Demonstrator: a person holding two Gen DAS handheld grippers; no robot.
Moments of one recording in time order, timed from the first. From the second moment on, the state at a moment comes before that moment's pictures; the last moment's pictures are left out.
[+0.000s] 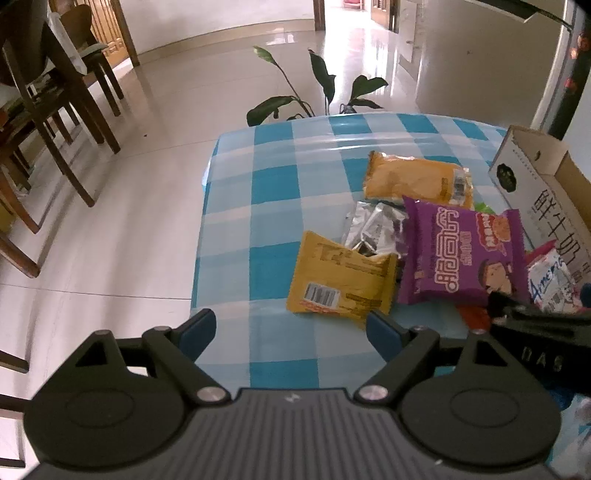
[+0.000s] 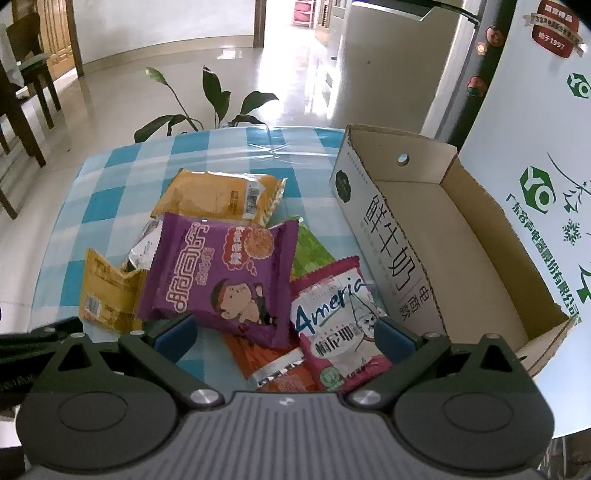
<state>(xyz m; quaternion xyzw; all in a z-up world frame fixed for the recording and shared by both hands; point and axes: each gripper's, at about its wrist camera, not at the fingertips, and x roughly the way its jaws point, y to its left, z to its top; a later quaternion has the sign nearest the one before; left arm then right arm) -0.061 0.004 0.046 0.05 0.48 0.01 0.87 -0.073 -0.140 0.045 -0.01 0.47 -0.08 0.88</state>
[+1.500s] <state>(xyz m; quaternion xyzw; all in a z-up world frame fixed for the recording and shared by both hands) -0.040 0.014 0.081 -0.07 0.44 -0.05 0.89 -0.170 -0.137 0.007 0.00 0.44 0.00 0.90</state>
